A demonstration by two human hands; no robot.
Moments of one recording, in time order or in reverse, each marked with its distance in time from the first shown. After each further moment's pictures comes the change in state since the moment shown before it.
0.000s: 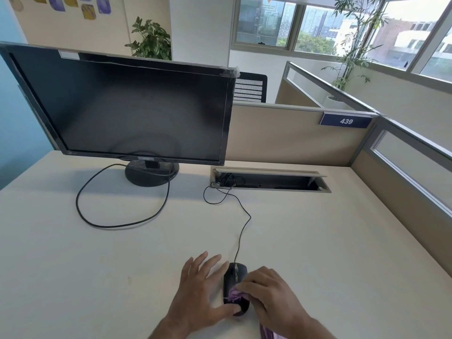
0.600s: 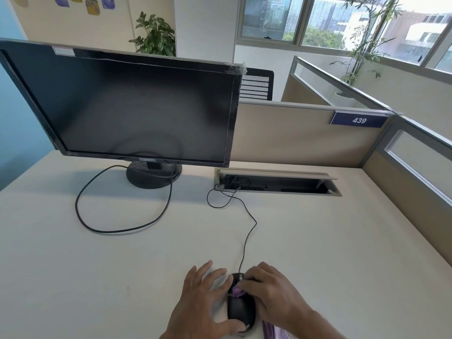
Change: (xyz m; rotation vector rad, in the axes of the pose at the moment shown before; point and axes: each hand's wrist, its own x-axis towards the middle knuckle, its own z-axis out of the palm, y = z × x) left_hand 0.004 -0.007 0.007 -0.071 0.013 0.005; right_hand 0.033 0.023 0.002 -0.029 -0.064 -0.061
